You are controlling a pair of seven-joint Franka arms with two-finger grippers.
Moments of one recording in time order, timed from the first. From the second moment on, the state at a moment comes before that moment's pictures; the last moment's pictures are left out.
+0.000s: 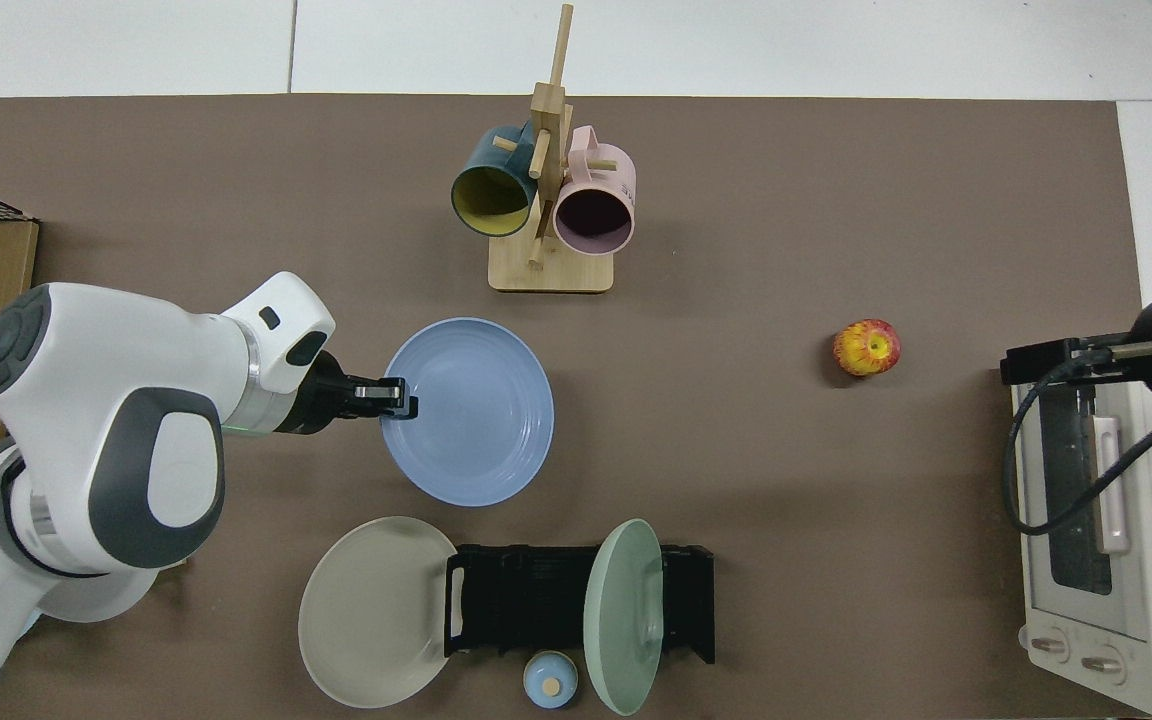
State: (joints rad) left arm -0.02 0.05 -0.22 -2.08 -0.63 2.14 0.12; right arm -0.02 -0.12 0.01 -1.82 0.02 1.78 -0.05
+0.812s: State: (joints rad) left arm -0.03 0.21 -0.30 -2.07 -0.73 2.33 0.22; right arm -0.02 0.23 0.02 -1.86 0.02 2.19 -0.07
